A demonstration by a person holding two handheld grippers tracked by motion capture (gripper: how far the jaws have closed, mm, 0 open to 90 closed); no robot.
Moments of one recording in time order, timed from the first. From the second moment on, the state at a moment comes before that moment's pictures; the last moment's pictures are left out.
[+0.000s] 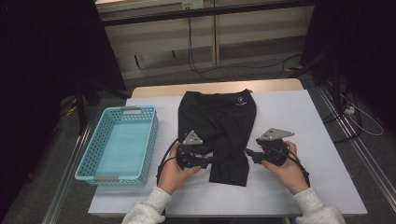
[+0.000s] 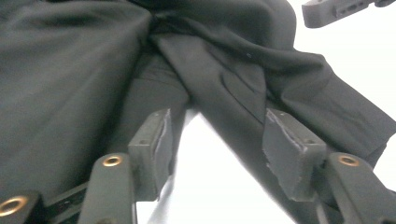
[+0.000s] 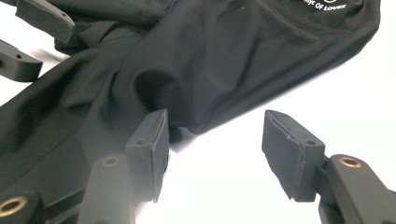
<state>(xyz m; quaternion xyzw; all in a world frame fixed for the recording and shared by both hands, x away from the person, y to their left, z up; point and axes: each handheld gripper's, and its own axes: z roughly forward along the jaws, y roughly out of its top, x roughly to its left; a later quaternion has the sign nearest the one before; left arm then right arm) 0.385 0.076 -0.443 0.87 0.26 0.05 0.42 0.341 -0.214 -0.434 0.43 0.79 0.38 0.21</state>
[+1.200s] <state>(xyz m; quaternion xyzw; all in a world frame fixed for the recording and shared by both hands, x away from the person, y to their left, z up) 0.390 0.100 -0.438 0.85 0.32 -0.04 0.41 0.363 -0.224 -0.449 0.48 0.77 0.36 0.21</state>
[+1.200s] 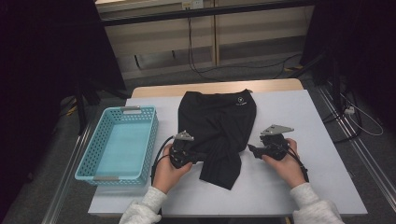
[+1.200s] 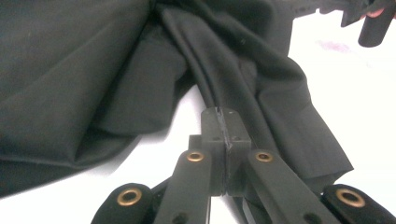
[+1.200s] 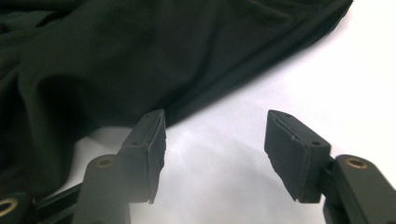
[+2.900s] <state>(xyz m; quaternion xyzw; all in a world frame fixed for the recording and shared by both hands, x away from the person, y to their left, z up) 0.393 0.082 -0.442 0.85 0.27 0.07 0.44 0.364 -0.231 -0.436 0.47 0.77 0.37 0.23</state>
